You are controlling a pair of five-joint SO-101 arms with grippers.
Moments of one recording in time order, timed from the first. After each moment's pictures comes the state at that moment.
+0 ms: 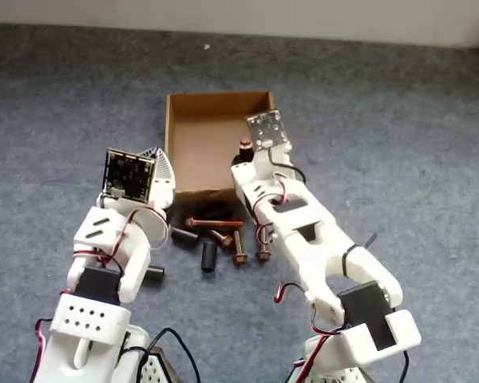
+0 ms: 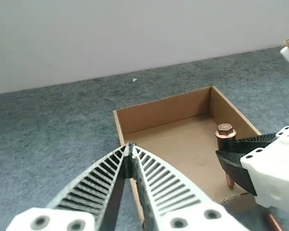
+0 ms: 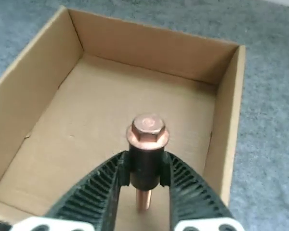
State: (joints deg) left arm 4.8 -67.6 72.2 21.5 0.4; right arm -25.3 -1.1 45.3 -3.6 3.1
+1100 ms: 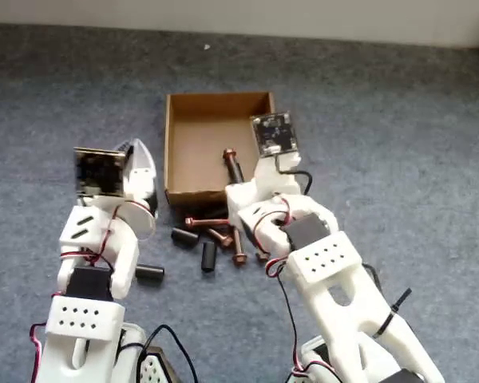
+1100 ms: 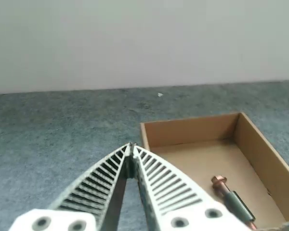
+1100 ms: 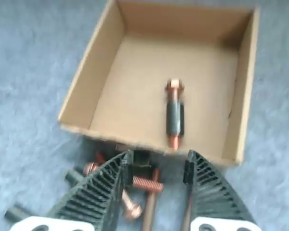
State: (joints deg) left arm -2.2 -67.6 72.2 17.1 6.9; right arm -33.6 -34.1 46.1 40.3 -9.9
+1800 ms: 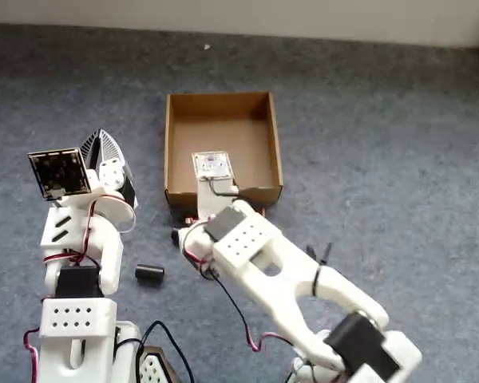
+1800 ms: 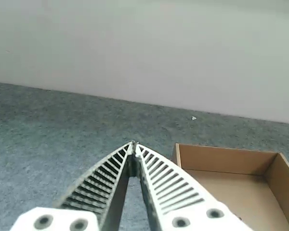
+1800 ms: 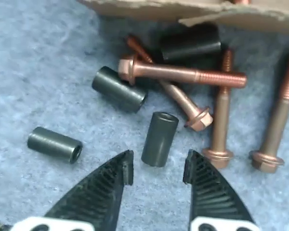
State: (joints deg) left arm -8.8 -67.6 72.2 13.4 11.4; right arm -50.9 -6.9 29.8 59.5 -32.9
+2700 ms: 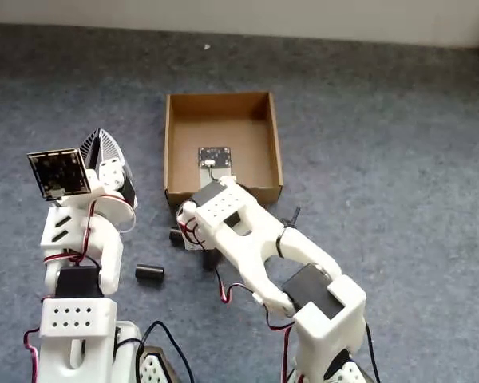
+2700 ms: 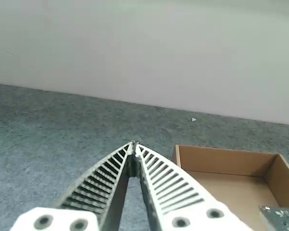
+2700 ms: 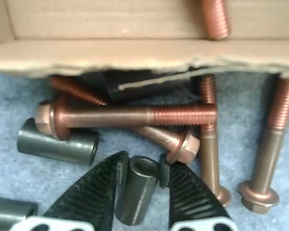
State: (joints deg) left arm -8.8 -67.6 72.2 13.1 11.4; right arm -47.0 16.8 14.7 61.2 -33.7
